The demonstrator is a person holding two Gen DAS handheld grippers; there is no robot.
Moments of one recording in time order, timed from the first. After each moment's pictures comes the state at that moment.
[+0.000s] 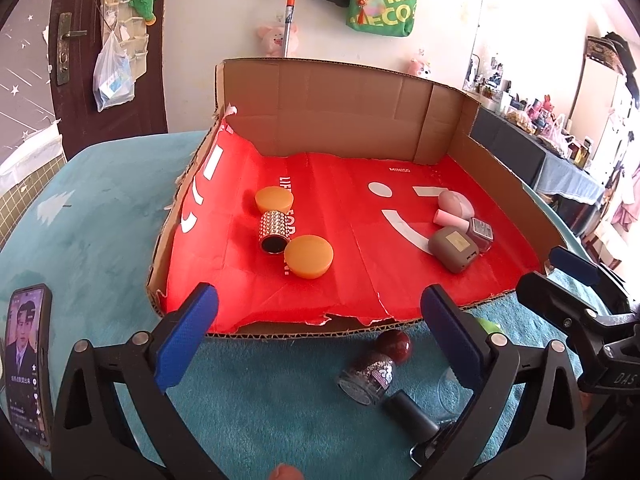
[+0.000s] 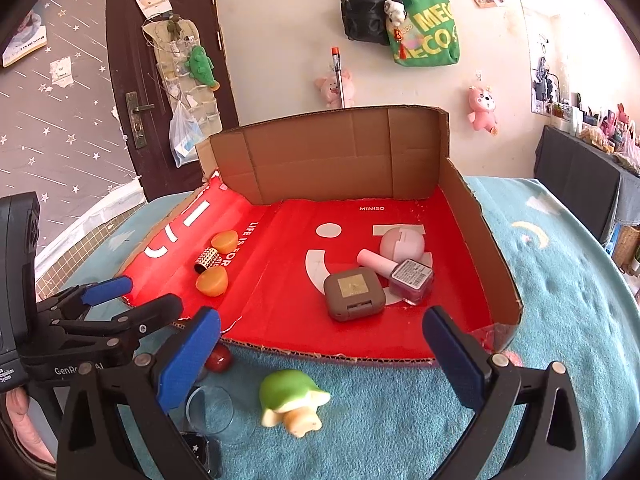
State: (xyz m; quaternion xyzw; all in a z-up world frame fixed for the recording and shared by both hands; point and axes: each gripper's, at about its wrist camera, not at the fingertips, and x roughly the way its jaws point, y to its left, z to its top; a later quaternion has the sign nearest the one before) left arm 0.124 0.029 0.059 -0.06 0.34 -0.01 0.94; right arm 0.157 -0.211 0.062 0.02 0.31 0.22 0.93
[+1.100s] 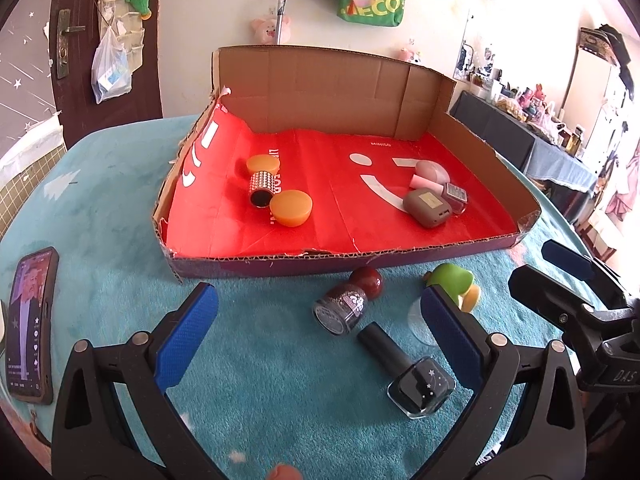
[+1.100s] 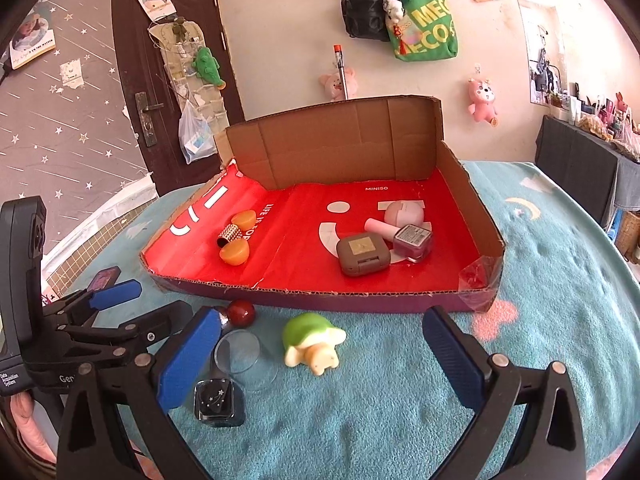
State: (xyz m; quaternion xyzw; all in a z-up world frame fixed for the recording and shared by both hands) left arm 0.082 0.016 0.053 -0.06 0.36 -0.02 0.93; right arm 0.117 -0.222 0.056 0.02 0.32 0.23 0.92
